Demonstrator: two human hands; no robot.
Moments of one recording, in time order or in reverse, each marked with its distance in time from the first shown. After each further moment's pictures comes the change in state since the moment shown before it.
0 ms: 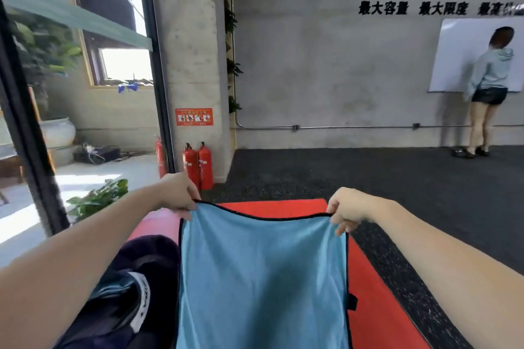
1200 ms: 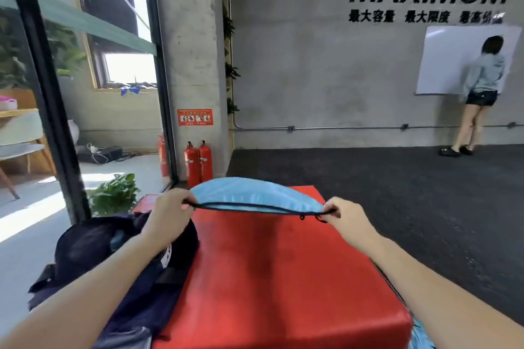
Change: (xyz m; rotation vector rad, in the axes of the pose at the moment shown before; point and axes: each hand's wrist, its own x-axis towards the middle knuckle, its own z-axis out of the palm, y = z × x) left_hand -0.150 -0.035 0.096 -0.142 0.643 0.235; right_hand -0.135 0.060 0.096 0.150 0.547 -0.385
